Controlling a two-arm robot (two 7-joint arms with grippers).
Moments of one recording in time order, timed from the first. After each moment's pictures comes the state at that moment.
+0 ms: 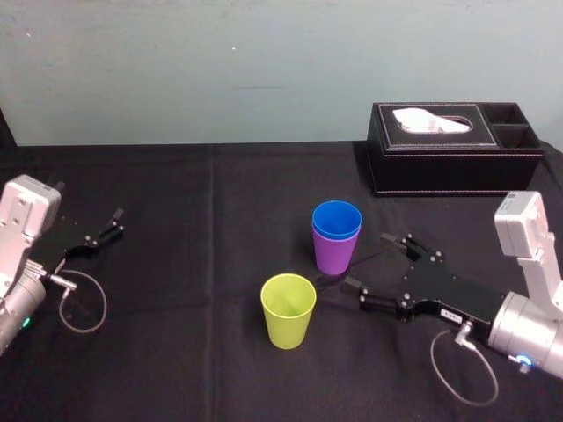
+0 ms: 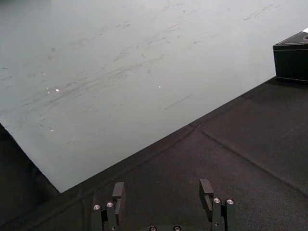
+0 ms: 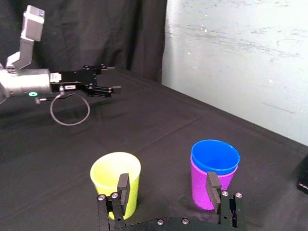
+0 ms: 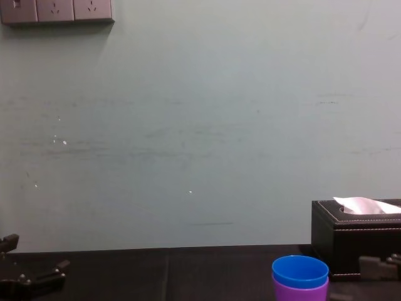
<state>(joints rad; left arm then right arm) -0.20 0.60 0.45 -1.41 -0.25 -0.12 0.03 0.03 0.64 -0.30 -1.68 0.46 0.00 0.55</state>
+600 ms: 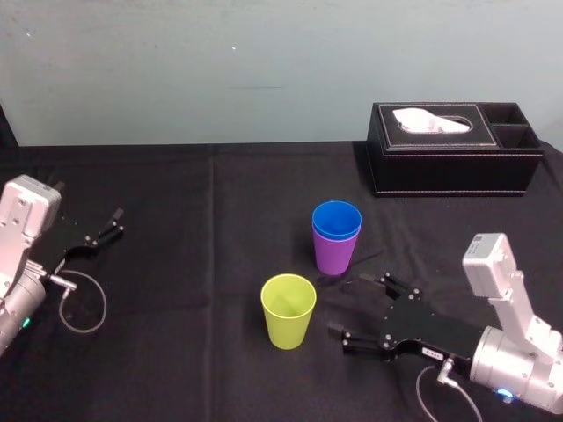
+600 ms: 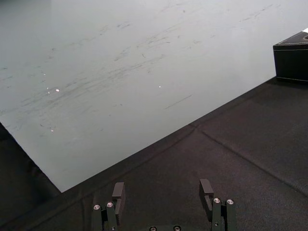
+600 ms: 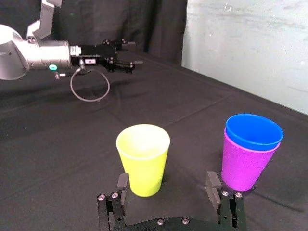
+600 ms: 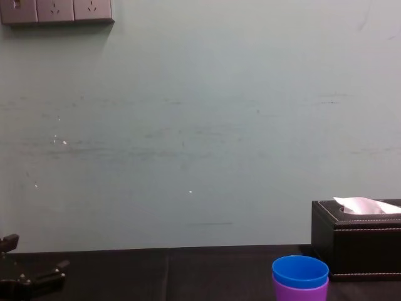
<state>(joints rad) -0.20 0.60 0.45 -1.41 -0.25 -0.12 0.03 0.01 0.64 -0.37 -1.63 0.42 -0.05 0.58</state>
